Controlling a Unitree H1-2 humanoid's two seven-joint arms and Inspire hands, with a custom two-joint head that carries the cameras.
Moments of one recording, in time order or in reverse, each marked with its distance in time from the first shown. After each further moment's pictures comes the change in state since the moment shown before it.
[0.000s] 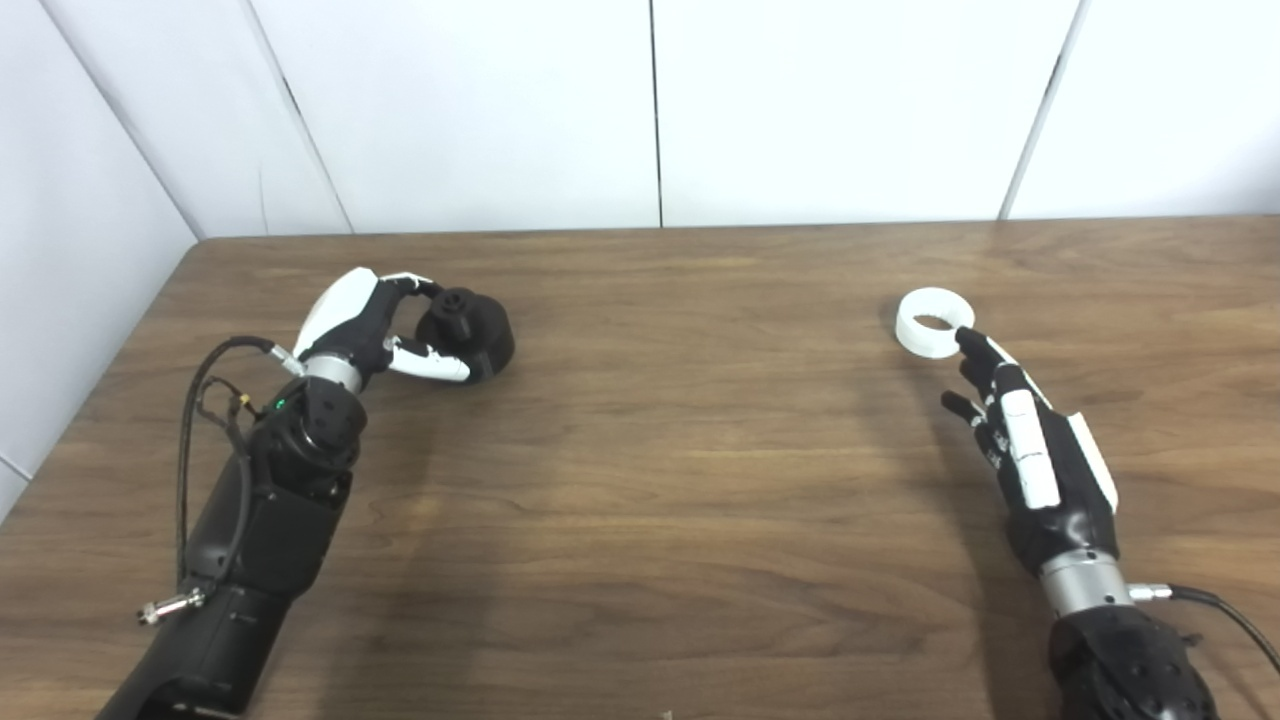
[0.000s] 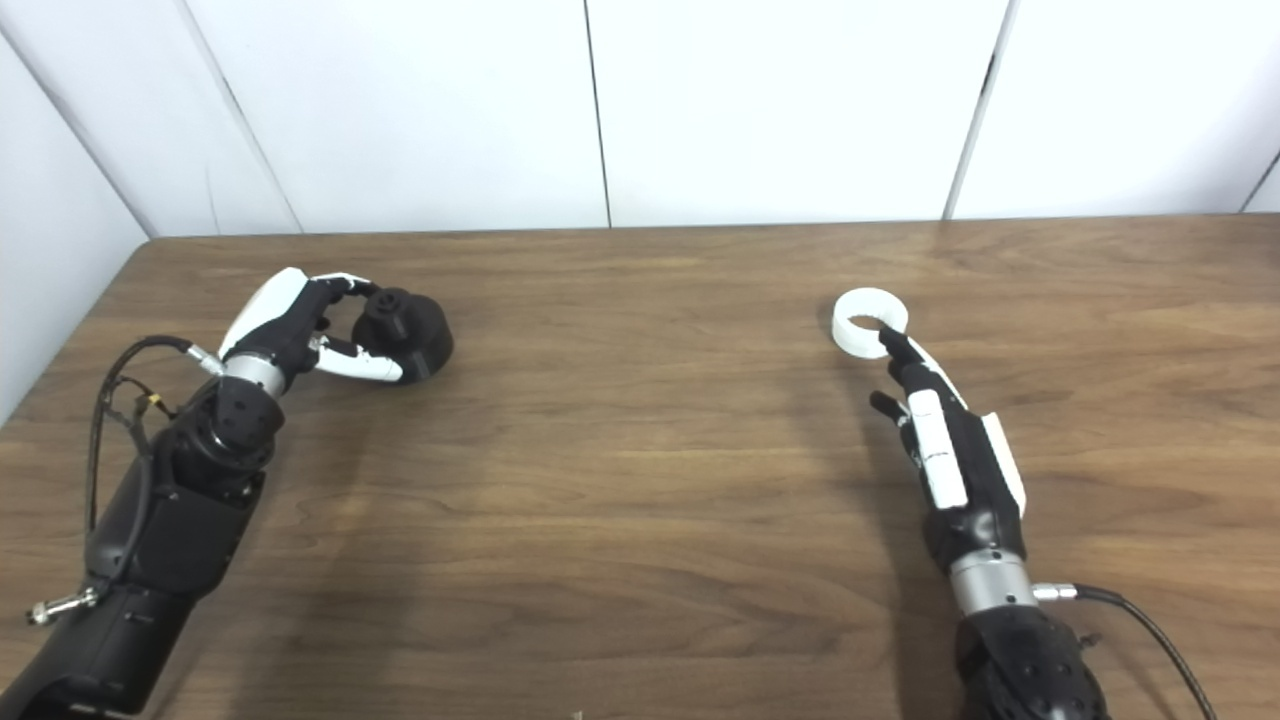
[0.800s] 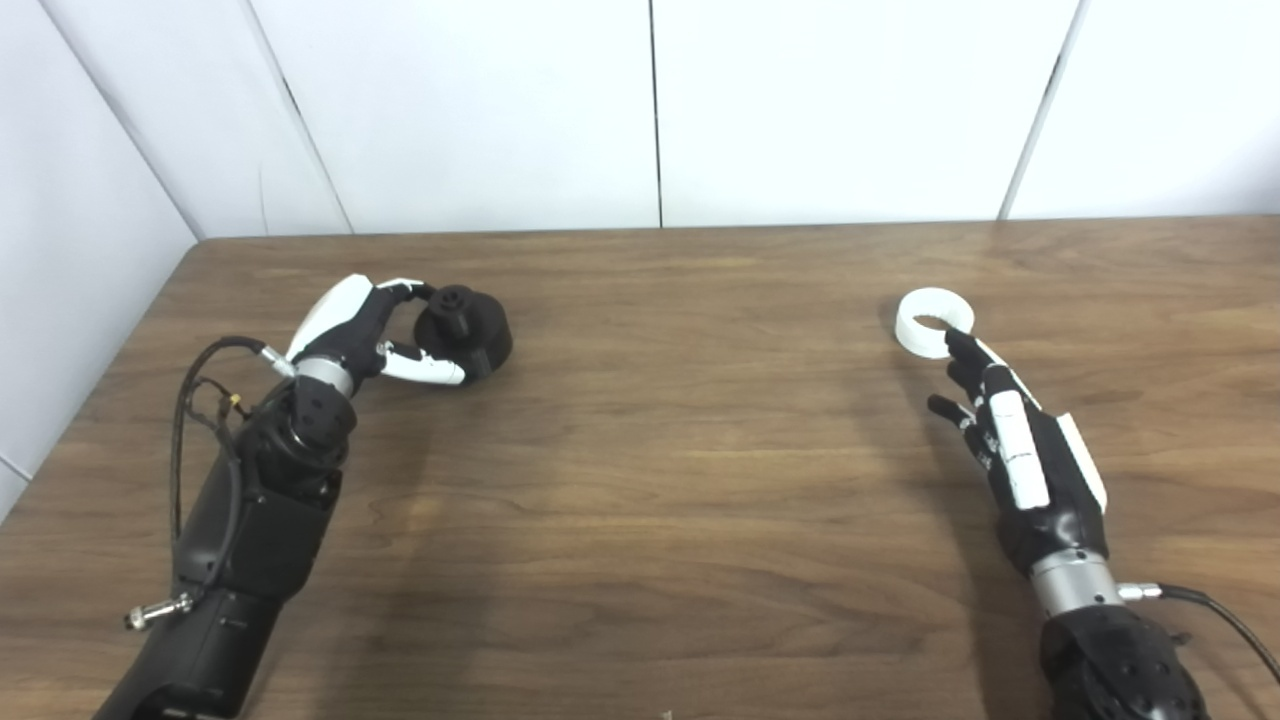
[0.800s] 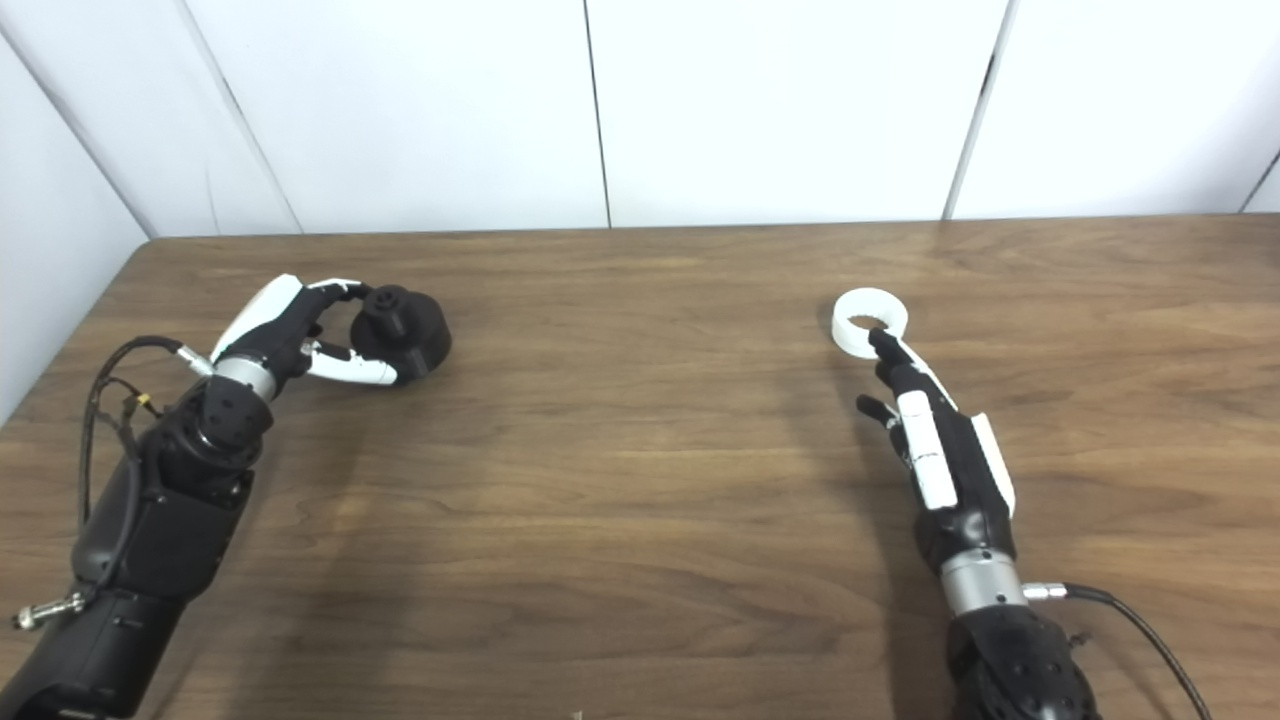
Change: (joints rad) left arm 0.010 0.006 0.030 -0.034 0.015 0.038 -0.090; right arm 0.000 0.009 0.012 0.002 -0.013 0.002 -0.001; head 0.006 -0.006
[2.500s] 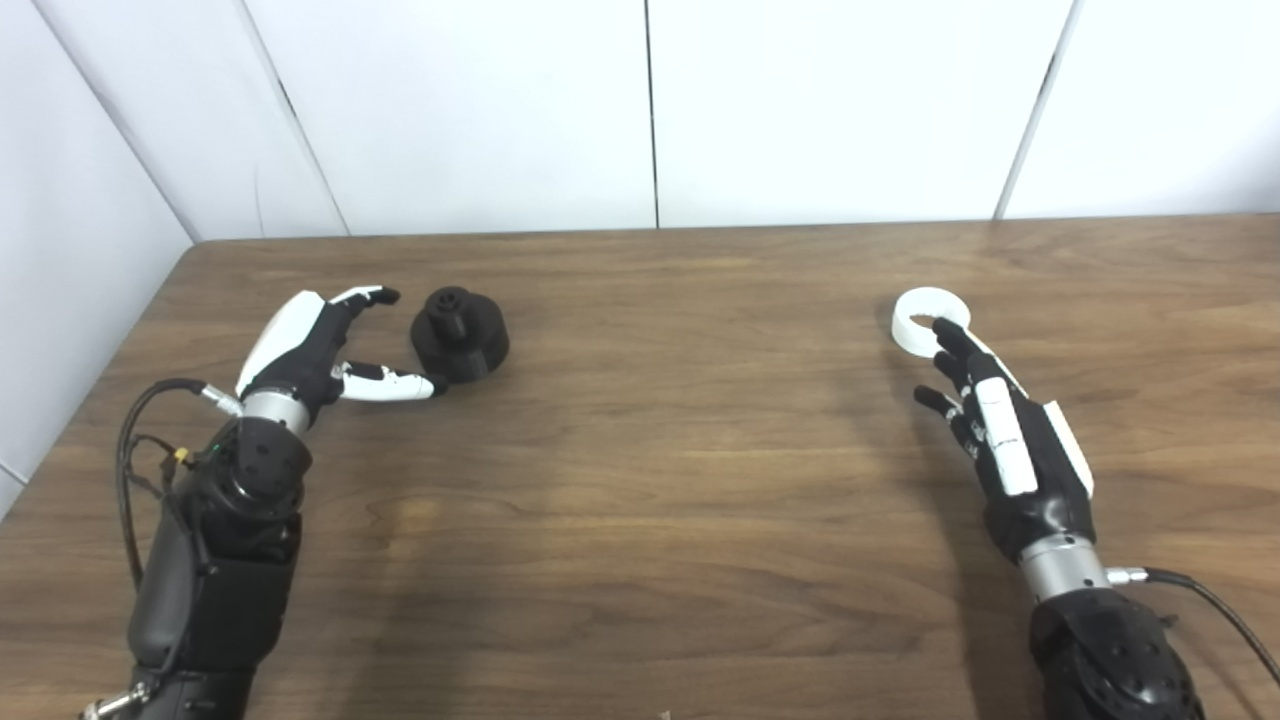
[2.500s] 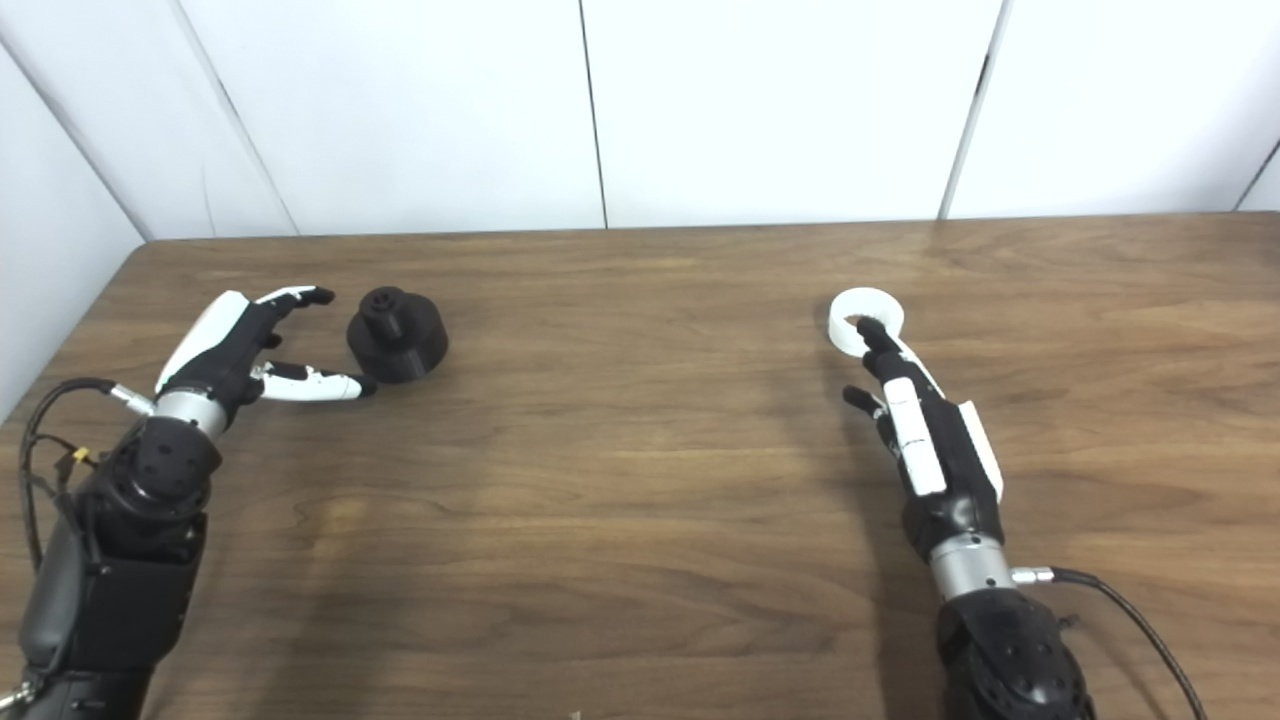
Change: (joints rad) left arm 0.130 -0.037 0.153 -0.230 0.073 0.022 -0.098; right arm -0.024 0.004 0.003 0.004 0.020 0.029 0.008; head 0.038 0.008
